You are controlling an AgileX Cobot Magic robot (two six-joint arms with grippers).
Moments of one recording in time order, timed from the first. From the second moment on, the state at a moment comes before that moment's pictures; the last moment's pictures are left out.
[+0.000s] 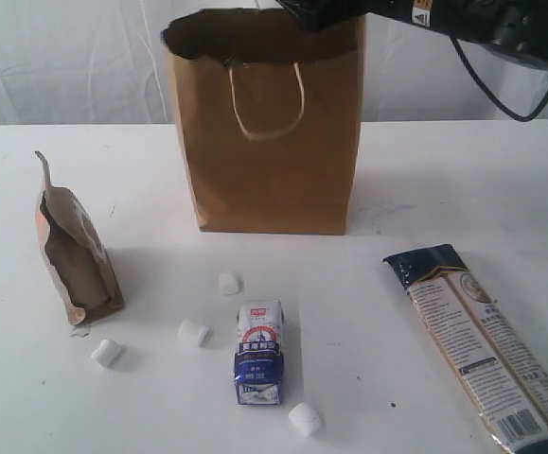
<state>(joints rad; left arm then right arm) 0.06 0.00 -0.24 -0.98 0.77 0.67 0.21 1.87 -1.50 -1.11 -0.75 0.78</state>
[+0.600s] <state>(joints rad) 0.06 0.00 -0.24 -0.98 0.77 0.67 0.17 1.65 -1.23 -1.13 -0.75 0.80</state>
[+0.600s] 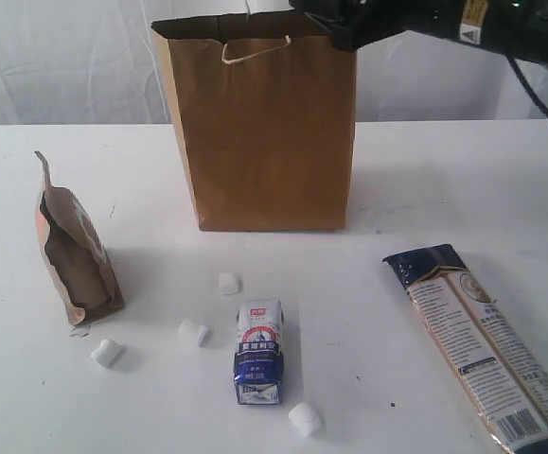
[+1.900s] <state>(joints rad) 0.06 0.00 -0.24 -0.98 0.77 0.67 0.10 1.09 -0.69 -1.73 -0.72 1.81</state>
